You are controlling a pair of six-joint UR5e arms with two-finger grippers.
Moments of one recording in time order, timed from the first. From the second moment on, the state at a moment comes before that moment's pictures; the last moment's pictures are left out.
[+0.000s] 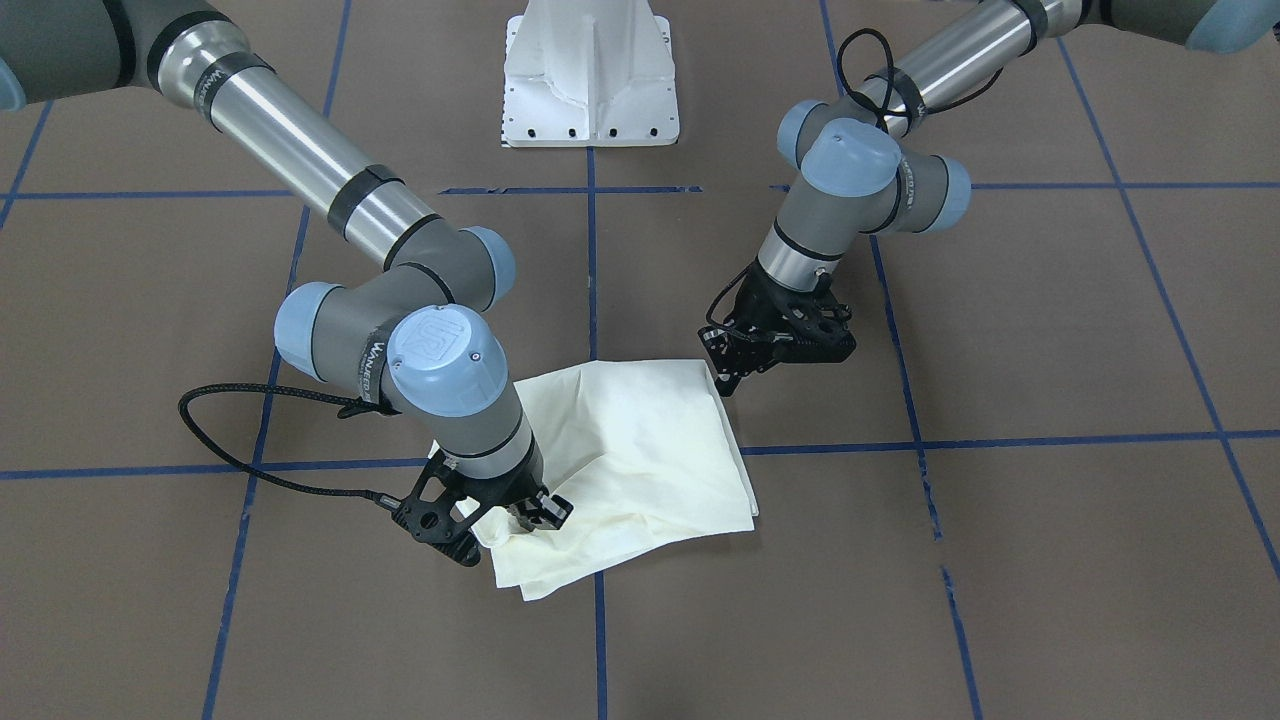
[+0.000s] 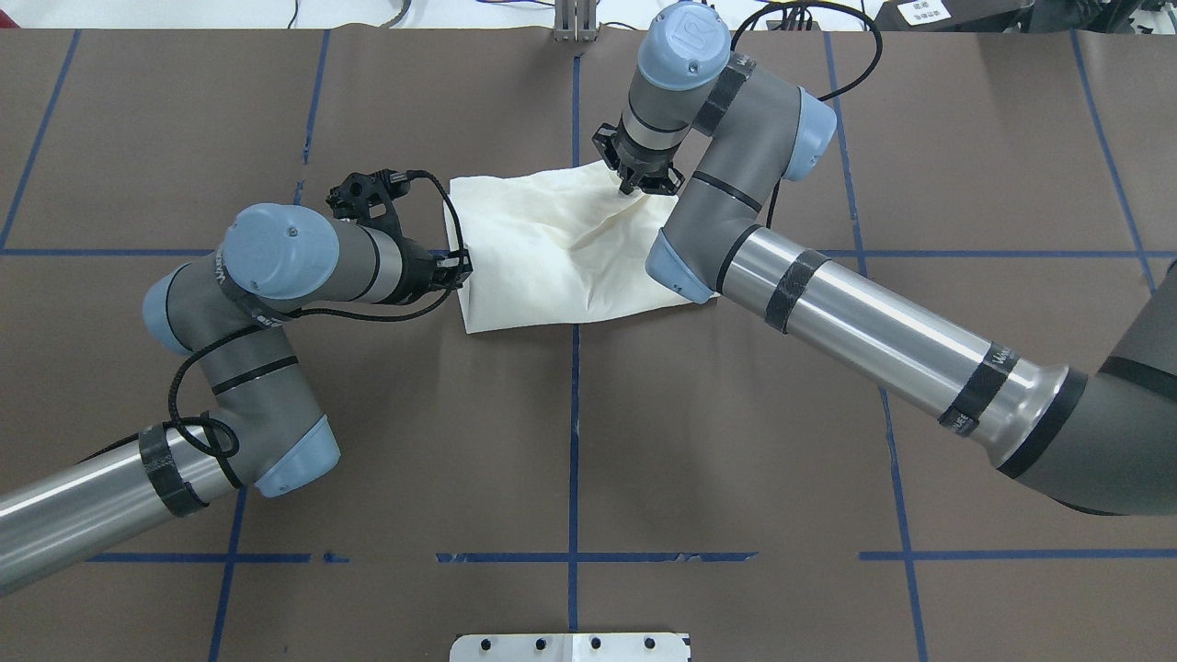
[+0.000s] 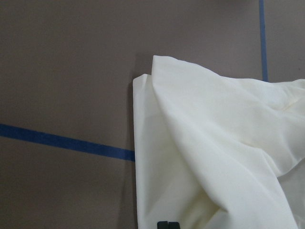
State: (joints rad) left arm -0.61 -2.10 -1.49 -2.23 -1.76 -1.45; right arm 0.76 -0.57 0.92 -1.09 1.96 1.66
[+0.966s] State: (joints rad) left arm -0.58 -2.13 -1.49 -2.30 -1.77 -1.46; right arm 0.73 -0.57 0.90 -1.07 1.95 1.67
